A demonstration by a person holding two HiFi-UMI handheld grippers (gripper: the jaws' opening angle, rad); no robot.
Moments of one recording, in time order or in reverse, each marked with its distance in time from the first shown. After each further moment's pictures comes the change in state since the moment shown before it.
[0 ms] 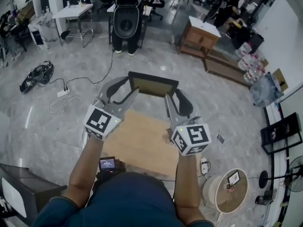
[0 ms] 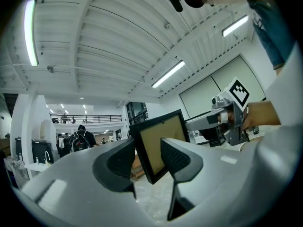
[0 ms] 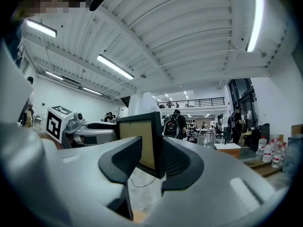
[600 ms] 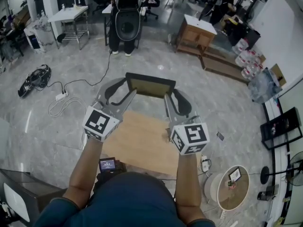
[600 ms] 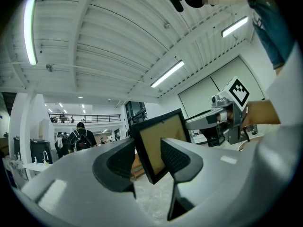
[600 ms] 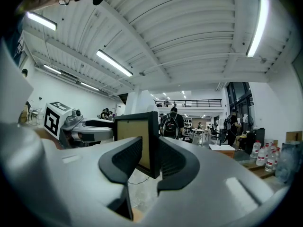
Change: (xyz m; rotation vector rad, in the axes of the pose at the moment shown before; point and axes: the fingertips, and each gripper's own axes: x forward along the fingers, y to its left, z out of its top) left arm 0.007 -0.001 -0.003 0.006 0.003 -0.019; right arm -0.001 -0.009 -0.003 -0.041 0.027 -0.048
